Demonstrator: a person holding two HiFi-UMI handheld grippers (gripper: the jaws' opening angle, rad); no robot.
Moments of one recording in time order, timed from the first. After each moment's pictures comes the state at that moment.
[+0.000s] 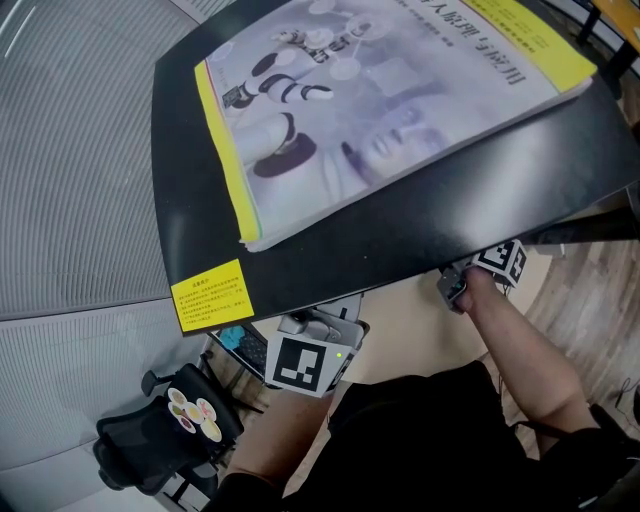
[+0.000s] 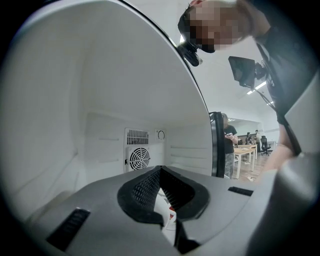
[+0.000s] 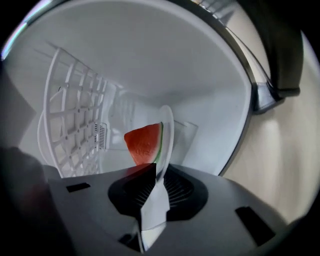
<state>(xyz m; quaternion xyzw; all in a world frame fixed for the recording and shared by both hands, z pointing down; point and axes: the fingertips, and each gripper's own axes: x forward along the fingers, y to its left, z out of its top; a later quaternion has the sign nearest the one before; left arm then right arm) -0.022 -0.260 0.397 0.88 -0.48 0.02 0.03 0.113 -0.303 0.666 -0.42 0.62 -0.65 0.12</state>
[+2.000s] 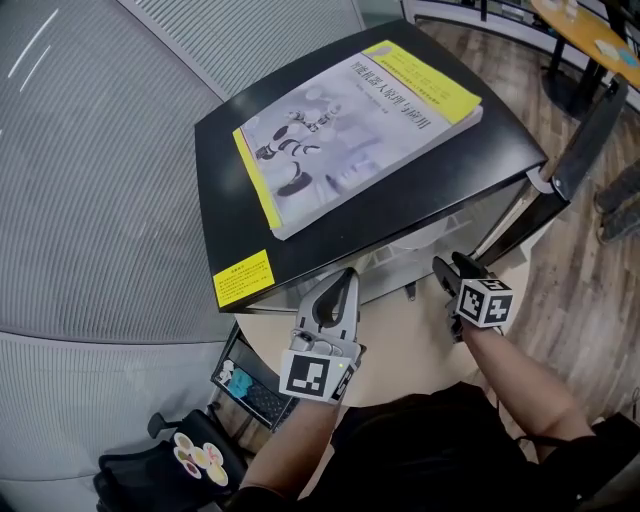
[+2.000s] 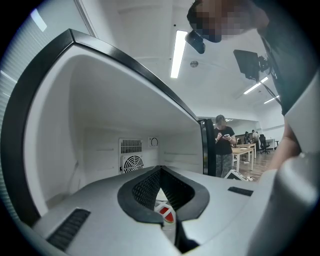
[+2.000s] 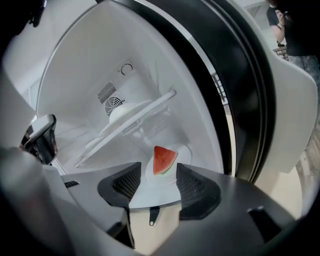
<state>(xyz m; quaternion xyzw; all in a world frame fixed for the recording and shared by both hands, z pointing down) -0.011 -0.225 0.370 0.88 -0.48 0.02 0.00 0.159 -0.268 0.598 -0.51 0.77 -0.38 -0.04</state>
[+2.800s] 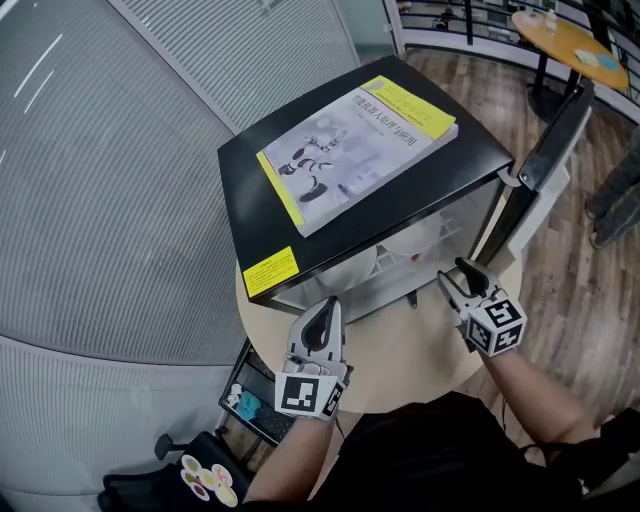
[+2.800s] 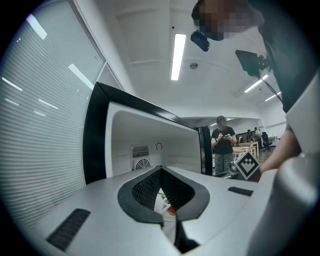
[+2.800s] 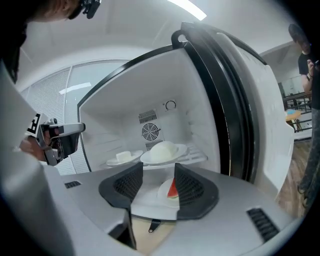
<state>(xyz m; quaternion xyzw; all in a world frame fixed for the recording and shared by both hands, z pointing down) -0.056 -0.179 0.349 0.87 -0.49 0.03 -0.01 0.156 -0.222 0.484 -0.50 0.85 -0.17 -0.03</state>
